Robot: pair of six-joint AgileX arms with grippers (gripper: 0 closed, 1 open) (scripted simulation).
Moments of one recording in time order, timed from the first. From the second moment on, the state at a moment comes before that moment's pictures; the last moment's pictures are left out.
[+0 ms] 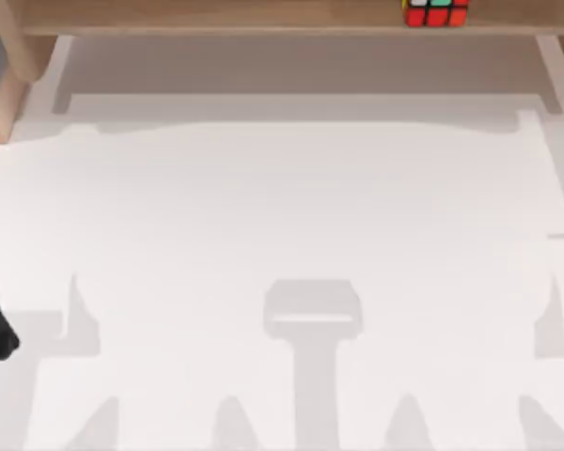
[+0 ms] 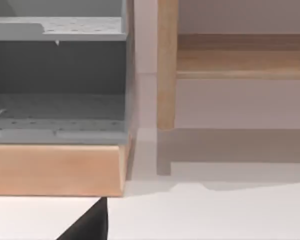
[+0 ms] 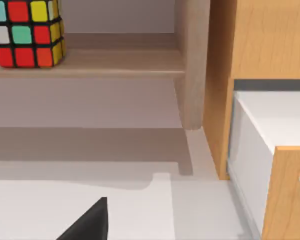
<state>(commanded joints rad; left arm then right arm) 0.00 0.00 0.00 0.00 0.00 0.00 0.00 0.00 0.00 0.00 0.00 0.00</state>
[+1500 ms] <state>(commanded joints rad) 0.00 0.00 0.00 0.00 0.00 0.00 0.41 1.86 0.90 0.90 0.44 0.01</state>
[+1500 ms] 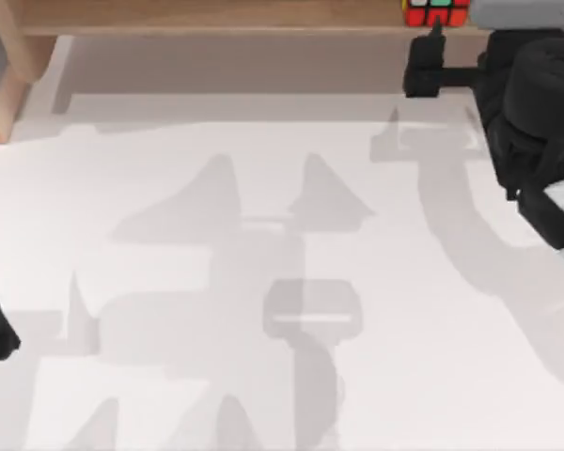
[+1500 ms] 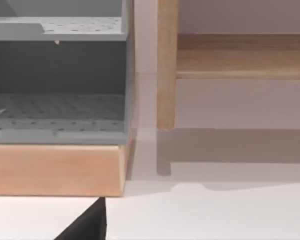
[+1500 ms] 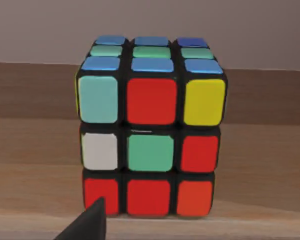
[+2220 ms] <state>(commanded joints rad) 0.00 0.00 0.00 0.00 0.00 0.00 0.44 2.04 1.03 1.00 0.47 0.02</state>
